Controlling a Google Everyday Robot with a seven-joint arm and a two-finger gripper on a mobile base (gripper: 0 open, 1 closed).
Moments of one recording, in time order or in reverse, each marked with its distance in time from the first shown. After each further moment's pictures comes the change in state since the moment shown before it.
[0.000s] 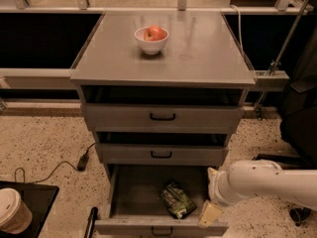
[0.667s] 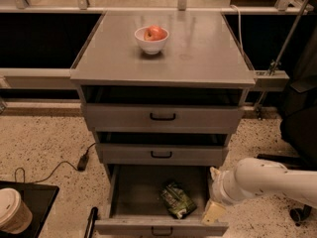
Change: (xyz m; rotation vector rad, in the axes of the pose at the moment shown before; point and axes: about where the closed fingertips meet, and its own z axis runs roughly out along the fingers) arm 0.009 -0.004 0.004 -0.018 -0.032 0.015
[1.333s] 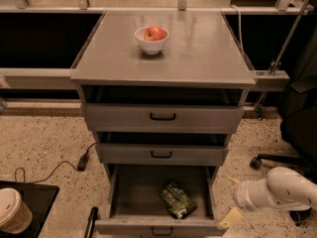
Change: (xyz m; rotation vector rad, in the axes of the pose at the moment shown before) arm 0.081 -0.018 0.043 -0.095 -0.208 0.120
